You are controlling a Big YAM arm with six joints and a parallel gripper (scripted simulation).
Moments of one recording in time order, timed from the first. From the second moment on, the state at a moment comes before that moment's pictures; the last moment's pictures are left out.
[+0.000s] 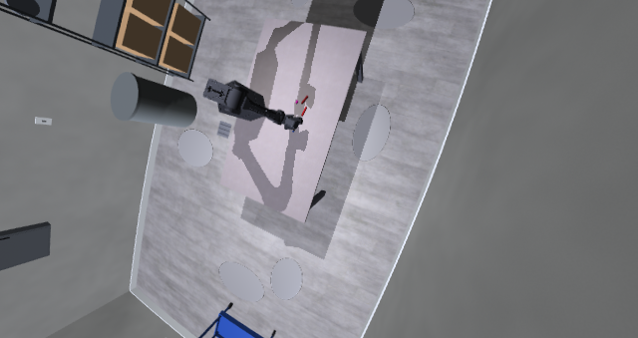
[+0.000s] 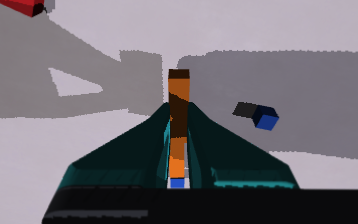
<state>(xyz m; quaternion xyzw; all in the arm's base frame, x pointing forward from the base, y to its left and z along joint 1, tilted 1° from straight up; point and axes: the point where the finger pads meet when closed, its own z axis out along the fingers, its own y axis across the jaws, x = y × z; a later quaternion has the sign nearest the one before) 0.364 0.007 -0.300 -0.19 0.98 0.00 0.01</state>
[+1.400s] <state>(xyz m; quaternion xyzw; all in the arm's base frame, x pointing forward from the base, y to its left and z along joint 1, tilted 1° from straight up) 0.364 0.007 -0.300 -0.19 0.98 0.00 0.01</state>
